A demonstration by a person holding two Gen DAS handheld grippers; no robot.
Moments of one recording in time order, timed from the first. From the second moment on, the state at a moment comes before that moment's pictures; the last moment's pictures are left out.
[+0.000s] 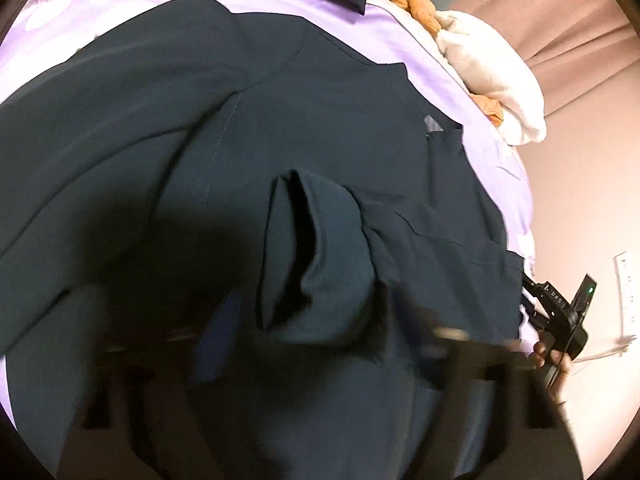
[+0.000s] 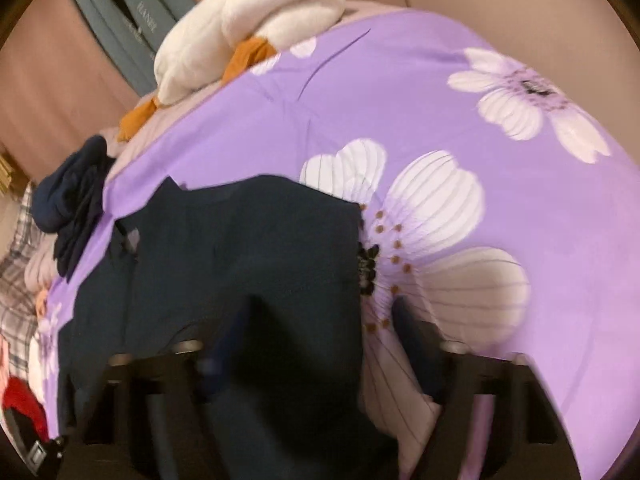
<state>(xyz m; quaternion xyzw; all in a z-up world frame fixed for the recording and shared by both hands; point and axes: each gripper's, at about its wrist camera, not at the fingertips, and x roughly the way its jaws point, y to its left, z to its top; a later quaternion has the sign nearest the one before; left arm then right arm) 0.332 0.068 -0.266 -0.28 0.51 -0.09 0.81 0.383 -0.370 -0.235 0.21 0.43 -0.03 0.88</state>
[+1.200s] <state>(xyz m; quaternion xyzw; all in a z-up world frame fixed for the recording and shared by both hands) 0.334 0.052 -0.243 -0.17 0.50 -0.09 0.85 0.302 -0.239 -0.227 -0.02 0.44 0.03 0.90</state>
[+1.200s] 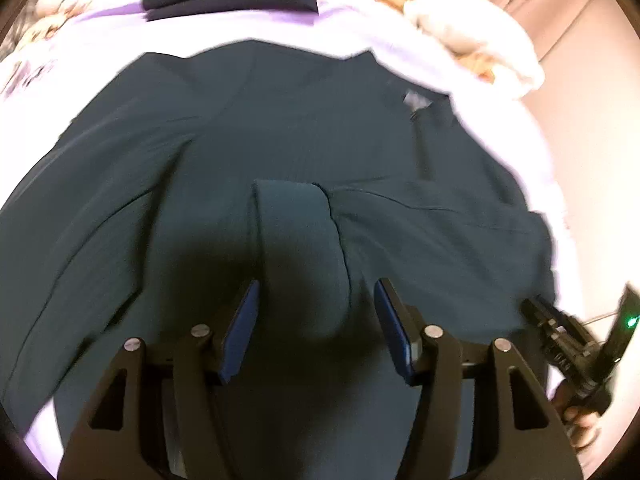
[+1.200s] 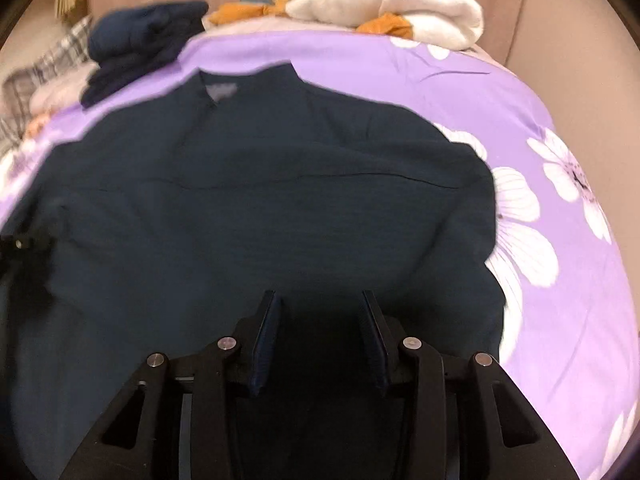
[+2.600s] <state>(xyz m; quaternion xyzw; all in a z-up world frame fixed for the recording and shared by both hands) 0.062 0.386 -0.286 -0.52 0.31 0.03 0.79 0.106 -0.116 -0.193 0.06 0.42 0.20 0.88</state>
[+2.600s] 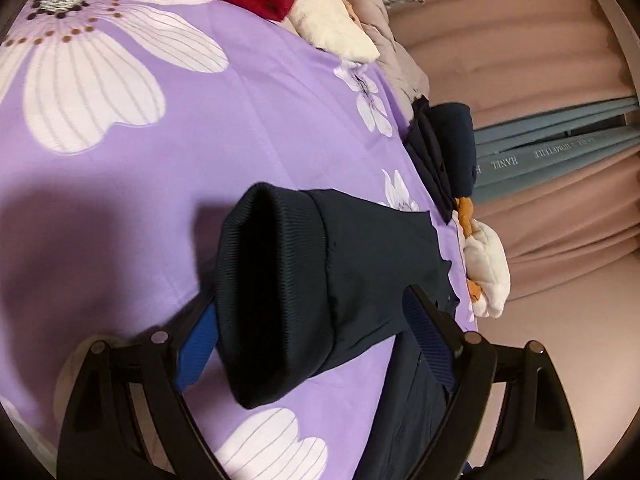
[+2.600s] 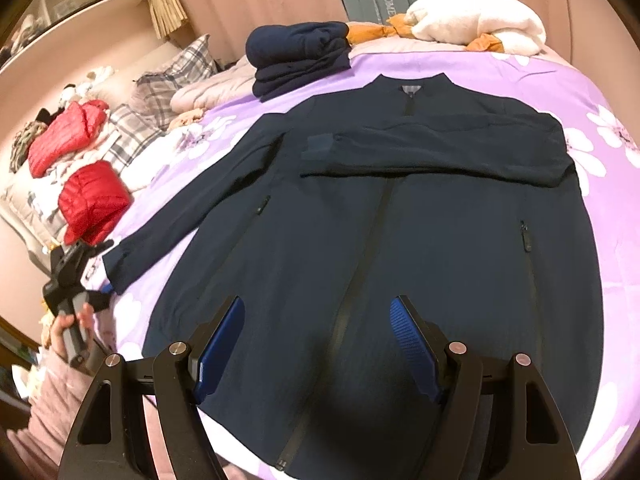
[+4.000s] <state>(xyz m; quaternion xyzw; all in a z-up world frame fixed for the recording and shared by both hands) 0.269 0.073 -0.045 -0.17 0.41 -0.11 0.89 0.107 -0.193 -0.223 0.20 0.41 0.18 0.87</state>
